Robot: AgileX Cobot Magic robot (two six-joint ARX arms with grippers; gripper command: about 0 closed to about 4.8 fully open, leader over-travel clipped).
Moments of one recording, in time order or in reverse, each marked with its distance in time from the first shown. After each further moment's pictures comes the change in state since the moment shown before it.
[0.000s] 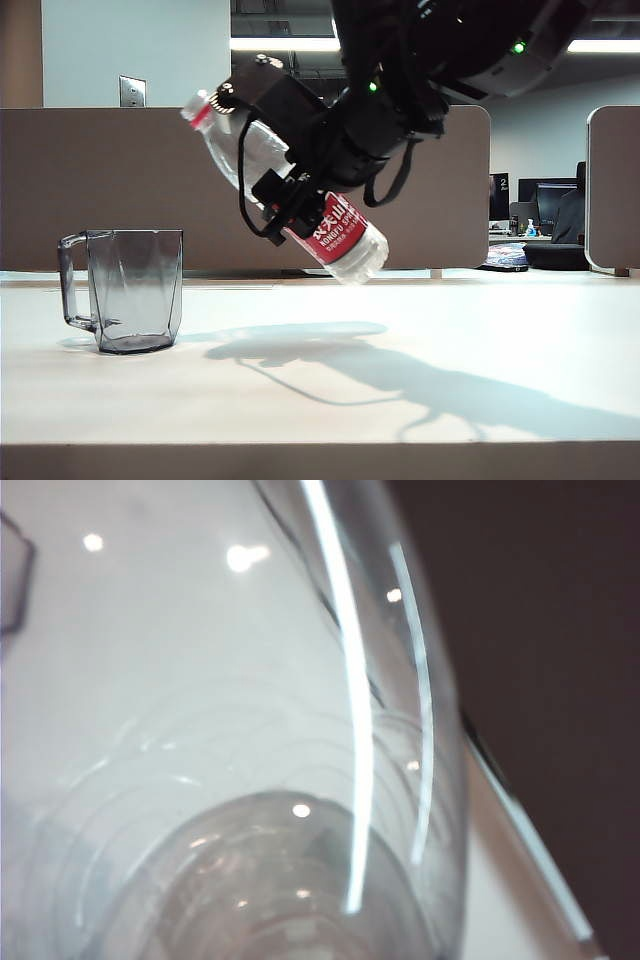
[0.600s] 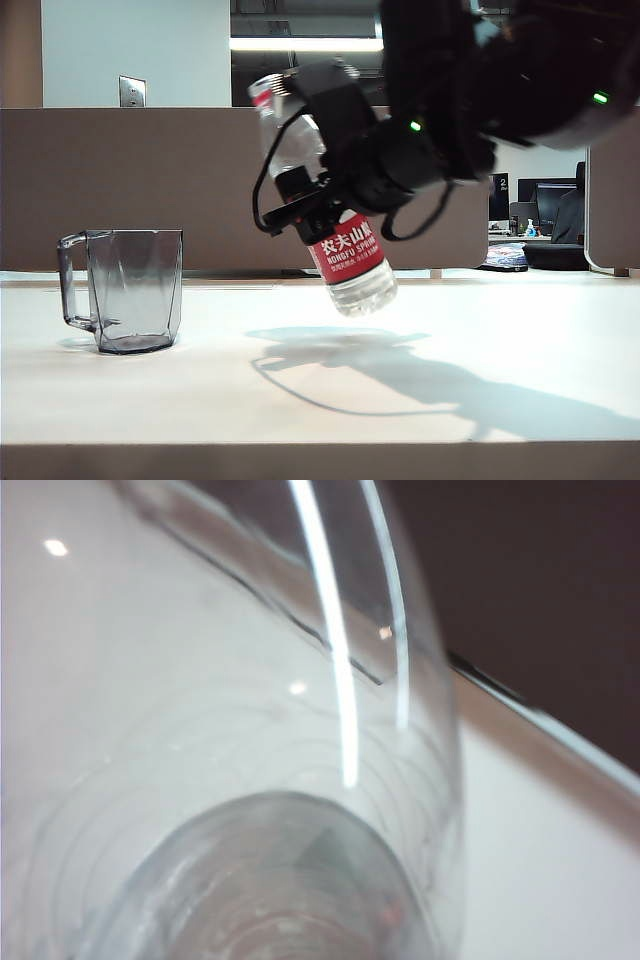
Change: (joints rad) left arm -0.009 0.000 0.000 0.000 0.000 0.000; right arm -0.016 -0.003 -0.178 0.285 0.048 0.375
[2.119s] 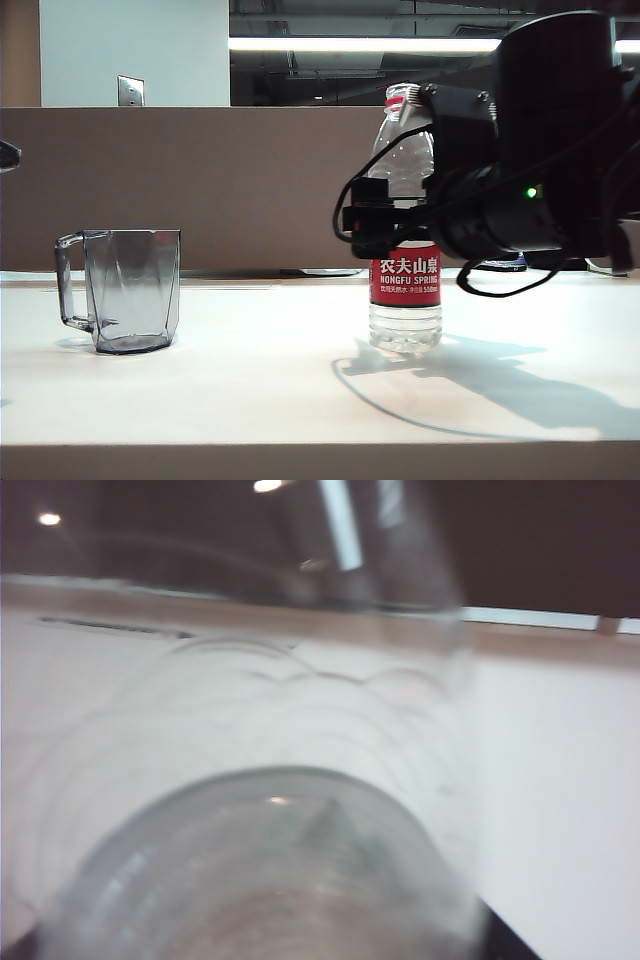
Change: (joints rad) left arm -0.216 0.000 0.000 0.000 -0.001 0.000; right arm -0.084 0.032 -0.307 0.450 0.066 0.439
